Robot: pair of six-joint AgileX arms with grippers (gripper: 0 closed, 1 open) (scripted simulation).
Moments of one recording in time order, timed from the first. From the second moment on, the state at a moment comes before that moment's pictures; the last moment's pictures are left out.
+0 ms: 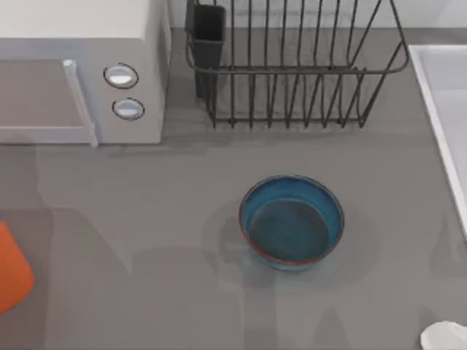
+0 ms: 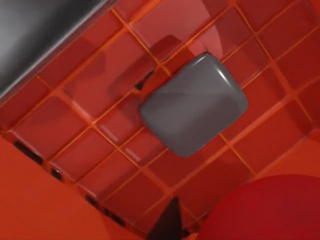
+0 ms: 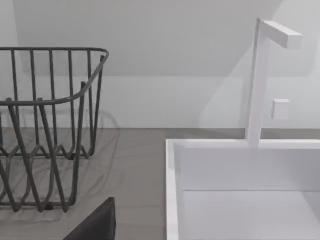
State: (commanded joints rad) left arm 0.18 1.50 1.00 -0.99 -0.22 3.35; right arm 0.00 0.00 0.00 0.00 0.00 0.00
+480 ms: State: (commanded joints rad) left arm 0.18 1.50 1.00 -0.99 -0.22 3.35; right arm 0.00 0.00 0.00 0.00 0.00 0.00
